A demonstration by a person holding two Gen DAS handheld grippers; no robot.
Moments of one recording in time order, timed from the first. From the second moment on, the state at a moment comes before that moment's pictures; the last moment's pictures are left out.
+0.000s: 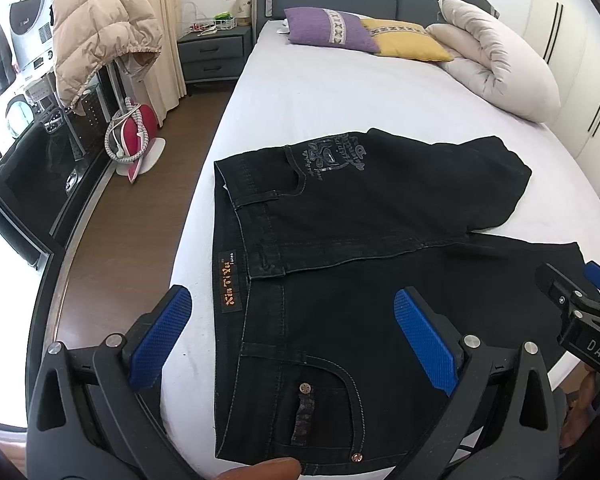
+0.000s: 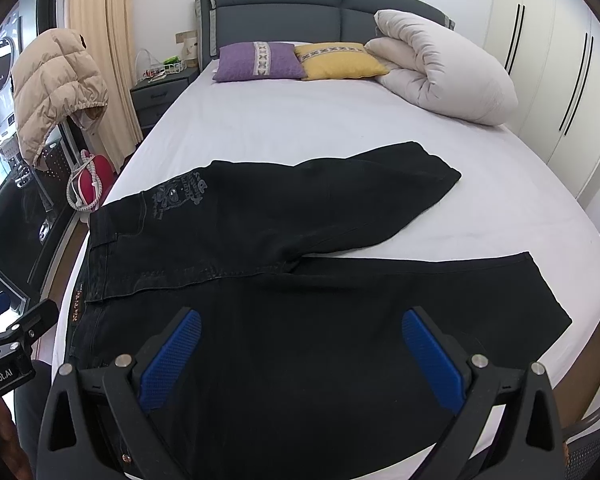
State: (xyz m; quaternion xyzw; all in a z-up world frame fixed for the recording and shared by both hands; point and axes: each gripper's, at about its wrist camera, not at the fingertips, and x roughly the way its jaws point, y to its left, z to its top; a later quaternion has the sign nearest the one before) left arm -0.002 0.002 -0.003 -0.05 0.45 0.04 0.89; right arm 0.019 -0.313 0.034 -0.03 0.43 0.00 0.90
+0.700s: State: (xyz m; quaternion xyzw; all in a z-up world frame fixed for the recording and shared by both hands) left arm -0.002 0.007 -0.006 -0.06 0.45 0.04 0.89; right arm 0.017 -0.309 0.033 -0.04 0.43 0.00 0.90
